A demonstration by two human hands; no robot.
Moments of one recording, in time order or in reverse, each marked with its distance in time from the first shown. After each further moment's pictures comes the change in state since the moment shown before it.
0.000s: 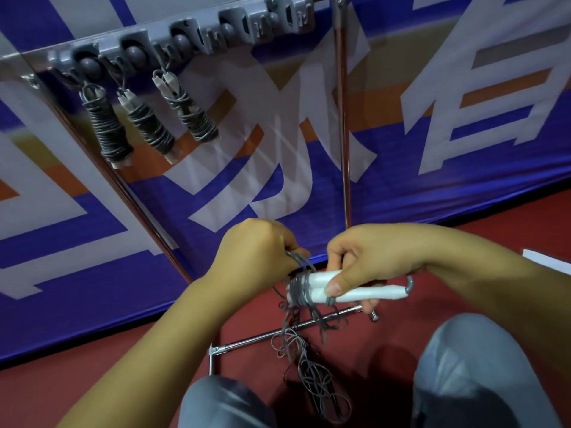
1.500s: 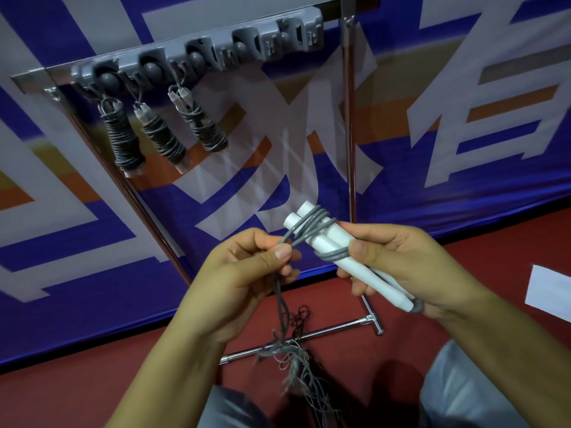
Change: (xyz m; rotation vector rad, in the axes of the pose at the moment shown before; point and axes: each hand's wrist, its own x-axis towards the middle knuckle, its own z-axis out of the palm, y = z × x) left_hand -0.029 0.022 -0.033 -1.595 0.067 -0.528; right_hand -0.019 0.009 0.026 0.808 0.390 -0.509
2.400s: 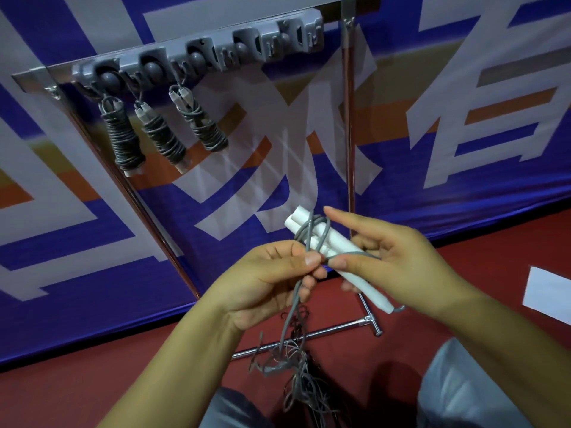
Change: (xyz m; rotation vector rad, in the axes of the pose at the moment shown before) left_hand 0.022 -0.013 -0.001 -0.046 -0.304 -0.341; right_hand -0.003 -0.004 0.011 -0.428 0.121 -0.102
